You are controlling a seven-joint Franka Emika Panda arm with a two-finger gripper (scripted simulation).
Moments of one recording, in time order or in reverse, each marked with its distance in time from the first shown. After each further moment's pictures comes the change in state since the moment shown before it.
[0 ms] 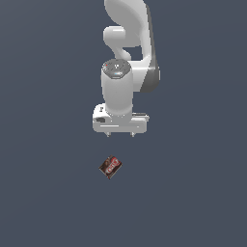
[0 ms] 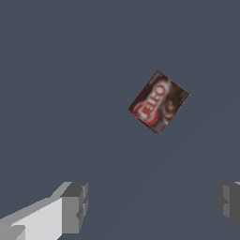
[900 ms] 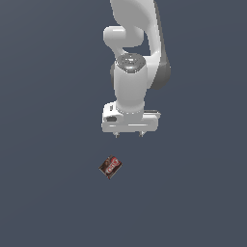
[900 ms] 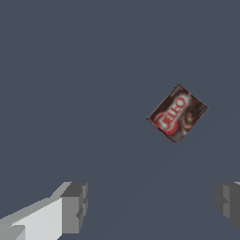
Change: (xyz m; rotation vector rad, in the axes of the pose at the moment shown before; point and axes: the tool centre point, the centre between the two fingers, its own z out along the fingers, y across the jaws) arm 0.009 -0.037 -0.014 0.009 0.030 -0.061
